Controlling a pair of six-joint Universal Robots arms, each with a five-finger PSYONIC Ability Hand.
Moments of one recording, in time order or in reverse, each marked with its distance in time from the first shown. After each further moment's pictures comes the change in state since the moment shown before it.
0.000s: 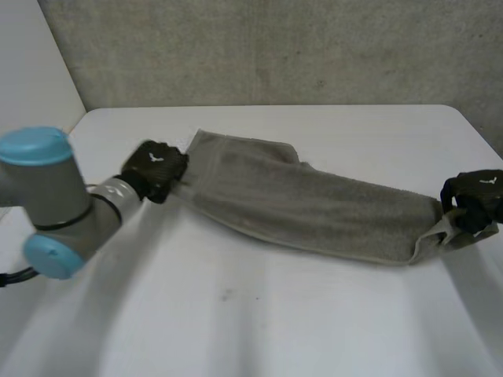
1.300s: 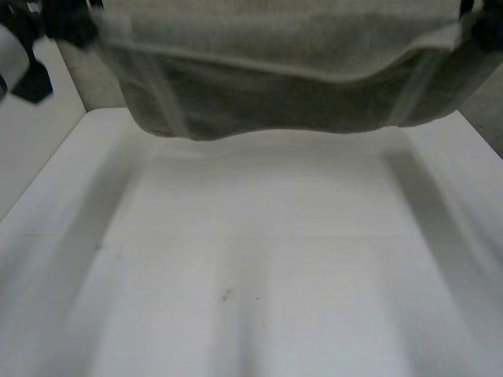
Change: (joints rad) left arm 0.116 0.281 0.336 -0.219 -0.049 -0.579; right arm 0.172 -0.092 -0.449 -0.198 0.002 0.245; left_hand 0.000 0.002 0.004 0.001 0.009; right_hand 0.000 0.000 0.003 0.000 0.000
